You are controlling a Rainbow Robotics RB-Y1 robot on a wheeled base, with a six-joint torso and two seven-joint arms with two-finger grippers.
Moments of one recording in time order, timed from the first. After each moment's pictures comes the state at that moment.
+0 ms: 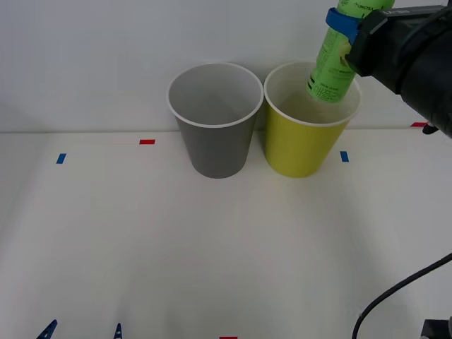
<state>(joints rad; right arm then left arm) -0.44 -0.24 -0.13 -2.42 -0.38 1.17 1.46 1.08 0.24 -0.25 -1.97 0.08 -0.51 -1.71</state>
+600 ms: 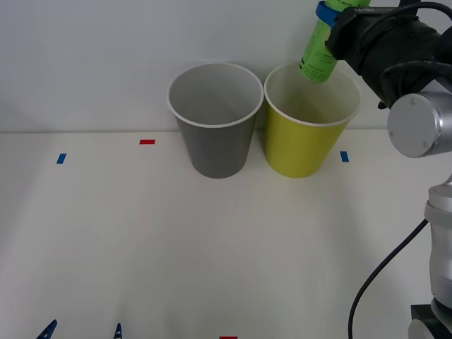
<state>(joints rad) -0.51 -0.24 -0.08 -2.01 -0.30 0.76 1.47 1.08 0.24 -0.25 -1.97 0.08 -0.51 -1.71</state>
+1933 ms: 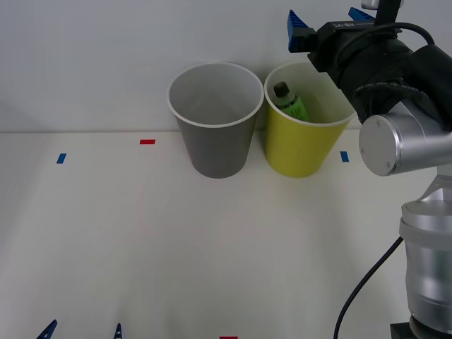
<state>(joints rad) -0.44 -0.15 -0.02 -2.07 -0.17 0.73 1.48 1.08 0.24 -0.25 -1.97 0.08 -0.51 -1.71</state>
